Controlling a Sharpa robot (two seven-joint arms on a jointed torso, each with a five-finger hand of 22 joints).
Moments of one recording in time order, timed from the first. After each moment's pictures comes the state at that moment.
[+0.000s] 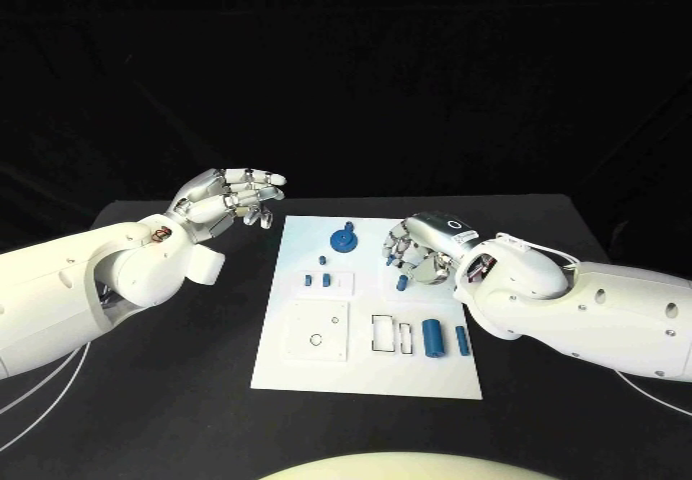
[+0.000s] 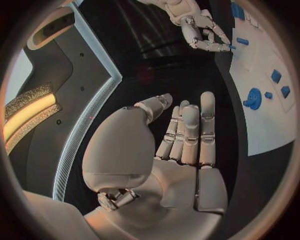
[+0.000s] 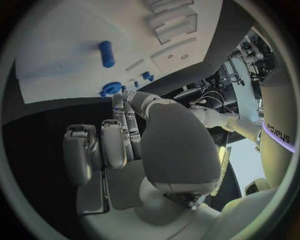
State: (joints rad) left arm 1.20 -0.92 -0.01 1.45 -0.14 0.02 0.42; left_hand 1.32 -0.16 0.55 -0.03 0.19 0.82 0.20 0.26 0.33 0.88 0.13 0.59 0.23 1.13 0.05 1.25 0.63 0.18 0.94 0.15 0.99 0.66; right arm 1.19 -0.85 -0.13 1.68 -1.61 -0.47 -0.24; right_hand 1.43 -0.19 0.63 0.08 0.19 1.05 0.12 0.36 0.30 1.30 0.08 0.08 0.11 1.47 -0.02 1.32 1.28 0.04 1.47 0.08 1.49 1.31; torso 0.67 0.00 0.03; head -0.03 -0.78
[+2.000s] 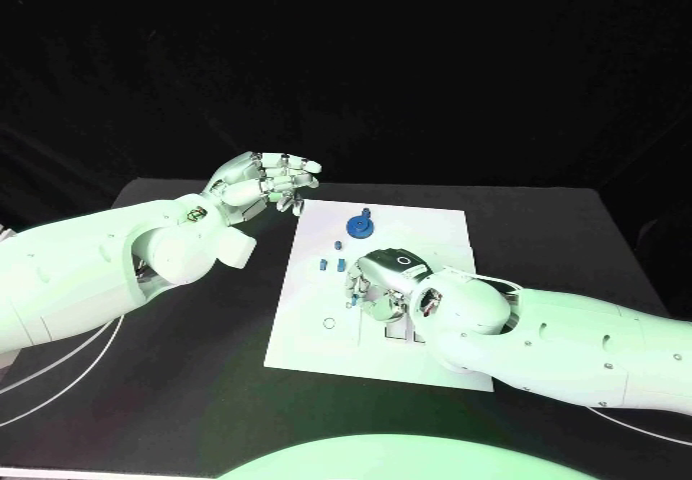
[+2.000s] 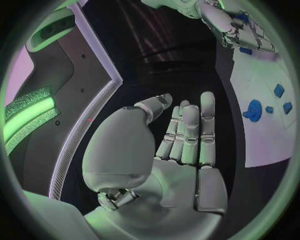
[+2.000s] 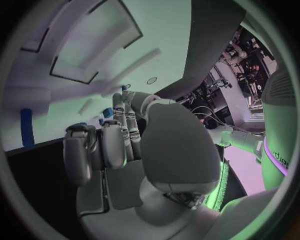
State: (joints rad) left arm 1.20 -0.90 -0.01 1.48 -0.16 0.01 0.40; left_hand 1.32 -0.16 0.55 -0.02 0.19 0.82 0.20 0.26 0.33 0.88 0.13 0.59 0.24 1.13 0.05 1.25 0.63 0.18 0.94 0.15 0.99 0.66; right arm 1.09 -0.64 -0.15 1.65 -1.67 -0.36 -0.35; right_hand 1.43 -0.19 0.64 0.07 0.19 1.05 0.12 0.36 0.31 1.30 0.08 0.07 0.11 1.47 -0.02 1.32 1.27 0.04 1.47 0.08 1.49 1.31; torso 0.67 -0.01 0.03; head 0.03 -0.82
